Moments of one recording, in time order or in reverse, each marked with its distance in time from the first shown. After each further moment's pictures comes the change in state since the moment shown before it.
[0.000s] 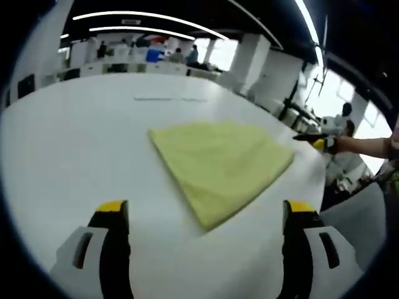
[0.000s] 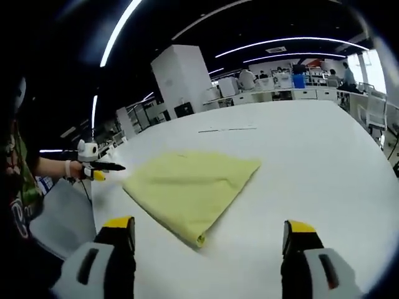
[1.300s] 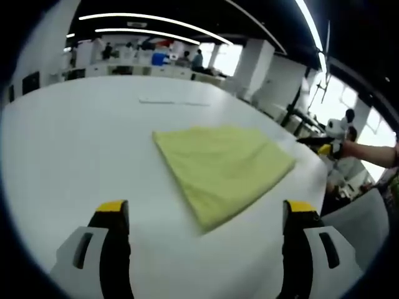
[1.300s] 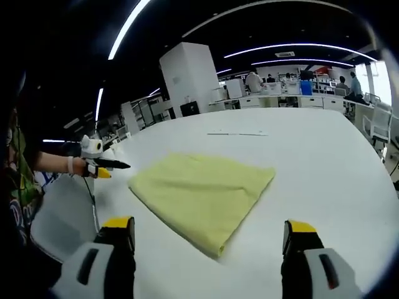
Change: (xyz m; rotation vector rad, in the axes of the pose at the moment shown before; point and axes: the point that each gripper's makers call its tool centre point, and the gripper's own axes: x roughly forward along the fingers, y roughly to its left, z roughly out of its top) left arm -0.003 -0.003 0.003 -0.034 -0.040 0.026; right arm 0.003 0.019 0.014 -0.054 -0.014 0.012
